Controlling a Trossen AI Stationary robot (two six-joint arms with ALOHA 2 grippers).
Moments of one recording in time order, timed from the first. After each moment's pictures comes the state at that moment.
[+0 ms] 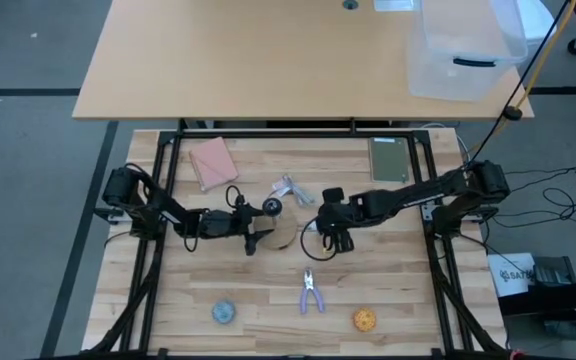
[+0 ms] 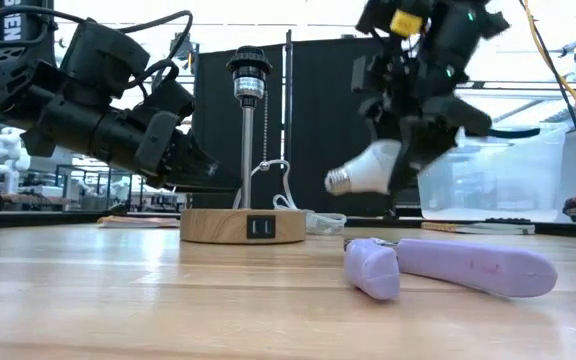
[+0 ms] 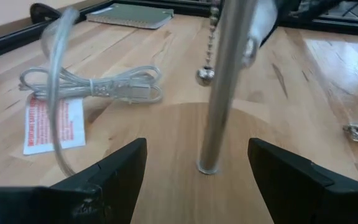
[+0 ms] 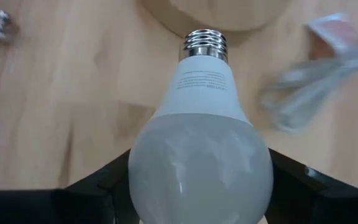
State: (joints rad) left arm -0.10 1.75 0.30 1.14 -0.30 -0.15; right arm 0.08 1.59 1.01 -0.53 0.21 -0.22
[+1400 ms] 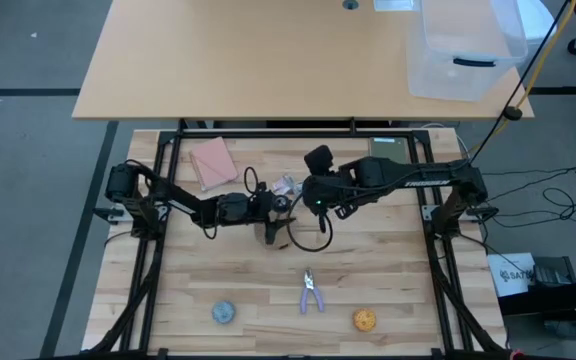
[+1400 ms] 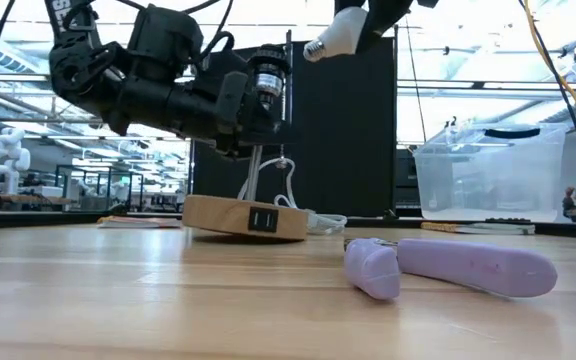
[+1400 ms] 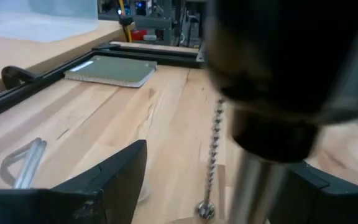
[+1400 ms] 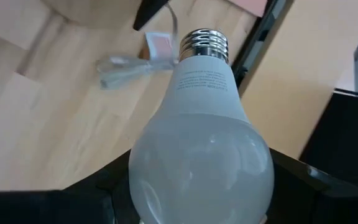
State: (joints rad) left arm 0.02 1.75 0.56 1.01 -0.11 -0.06; right arm 0.08 1.77 1.91 -1.33 0.59 -0.65
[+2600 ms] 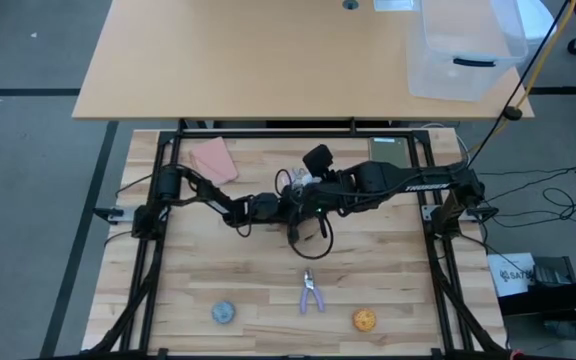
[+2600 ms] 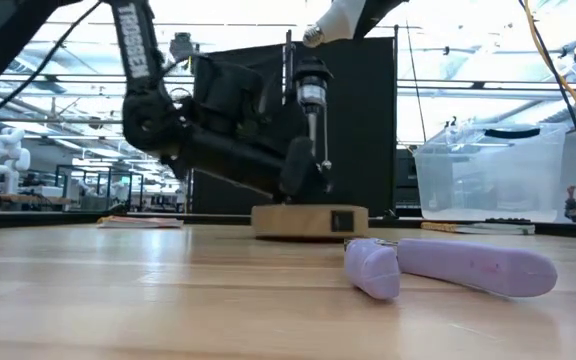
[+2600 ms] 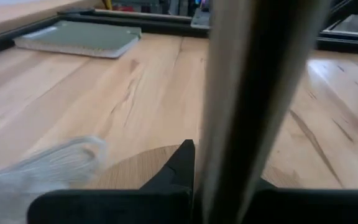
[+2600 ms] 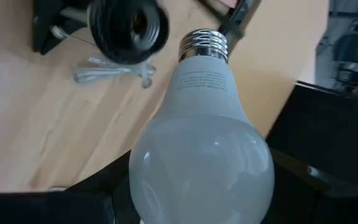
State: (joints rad) left arm 0.08 2.13 0.86 1.03 0.01 -0.05; right arm 0.13 1.80 1.99 -1.38 0.73 -0.68
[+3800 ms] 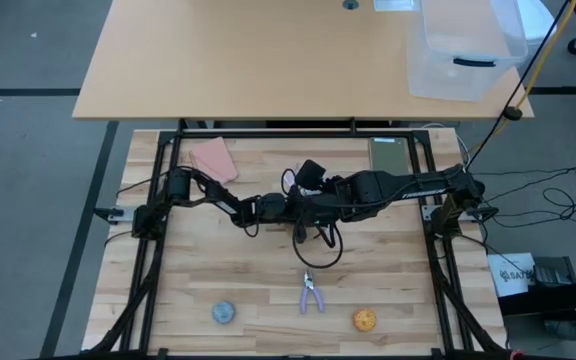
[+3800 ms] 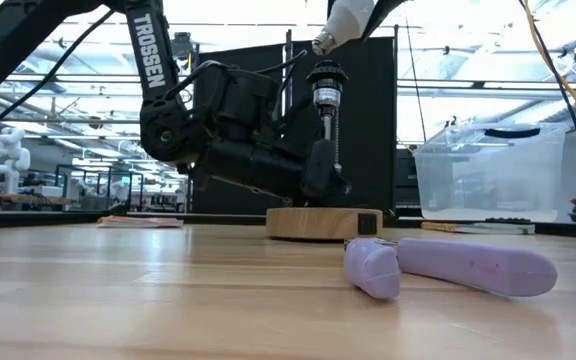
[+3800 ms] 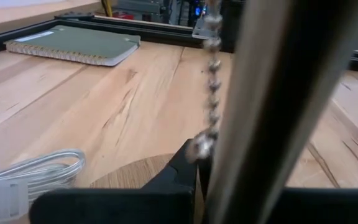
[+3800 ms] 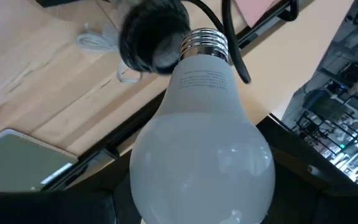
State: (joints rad) left arm 0.07 2.20 0.94 1.04 0.01 -0.10; right arm 0.17 1.83 1.99 -1.41 0.78 -1.01
